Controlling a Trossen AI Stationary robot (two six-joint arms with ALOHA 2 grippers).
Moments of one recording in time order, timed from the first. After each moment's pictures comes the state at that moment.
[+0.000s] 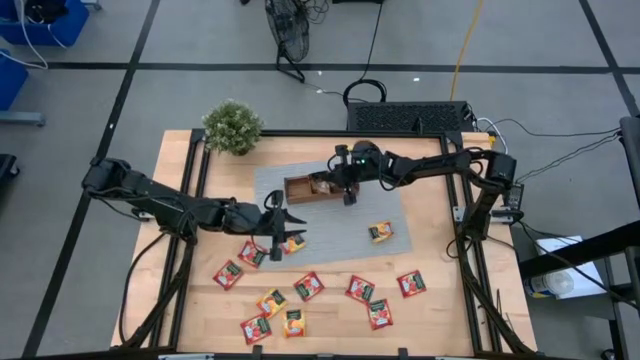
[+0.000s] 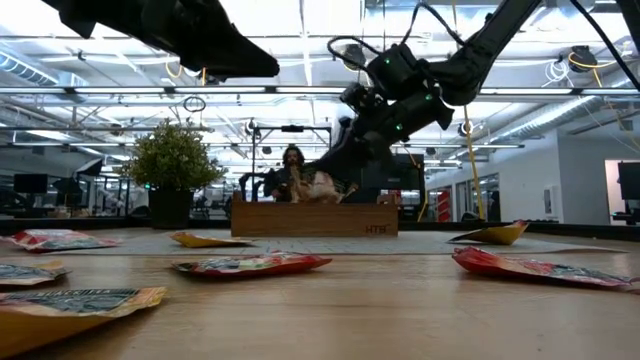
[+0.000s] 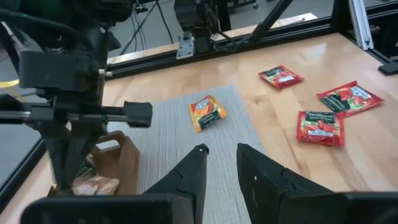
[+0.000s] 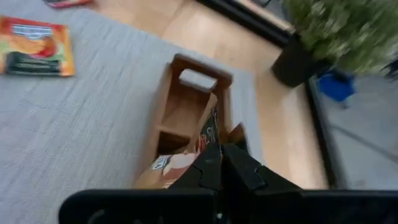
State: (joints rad) left arm -0.21 1.30 0.65 0.32 -0.25 0.13; right arm -0.38 1.77 0.92 0.38 -0.29 -0.64
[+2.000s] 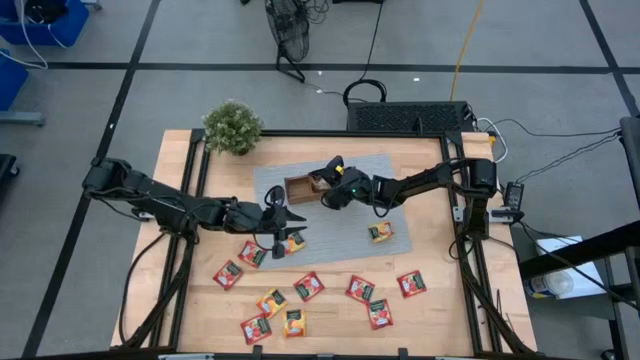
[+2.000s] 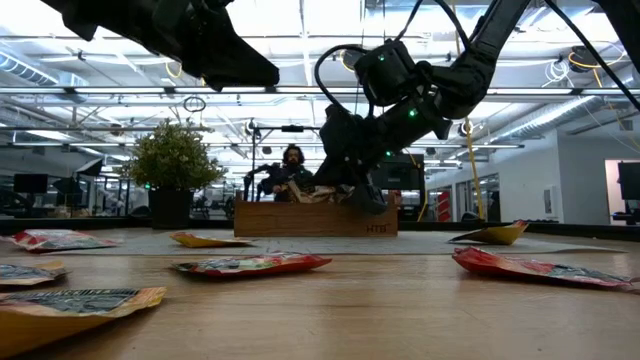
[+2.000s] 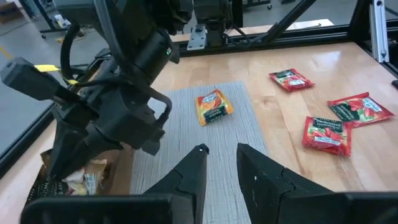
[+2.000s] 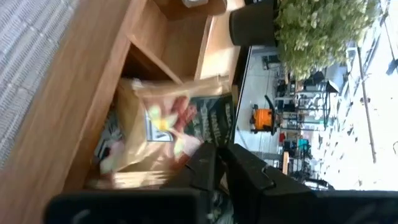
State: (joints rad) left arm -0.20 1.31 0.65 0.31 -0.28 0.02; right arm -0.19 1.90 0.90 0.57 0.40 -1.21
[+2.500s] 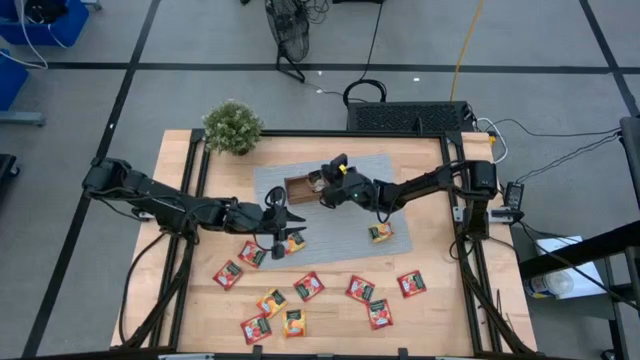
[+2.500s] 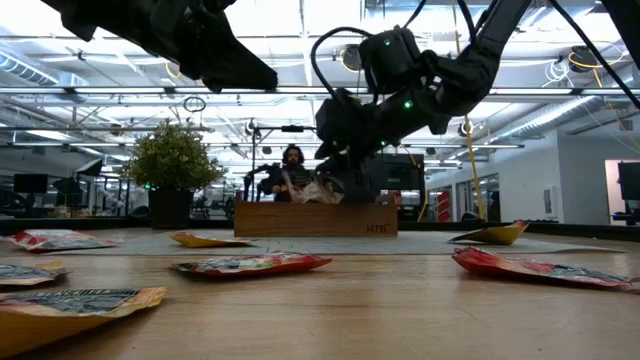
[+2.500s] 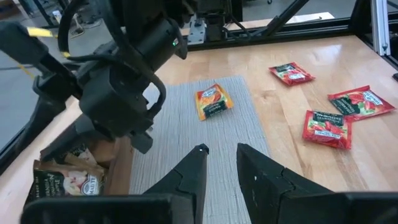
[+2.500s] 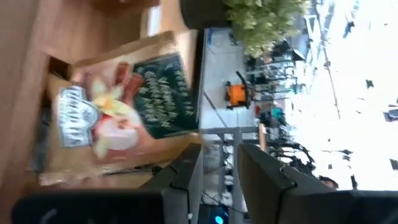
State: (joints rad) left arm -0.20 1.31 0.65 0.29 -0.28 0.02; right arm -0.15 1.90 0.90 0.69 0.58 -1.15
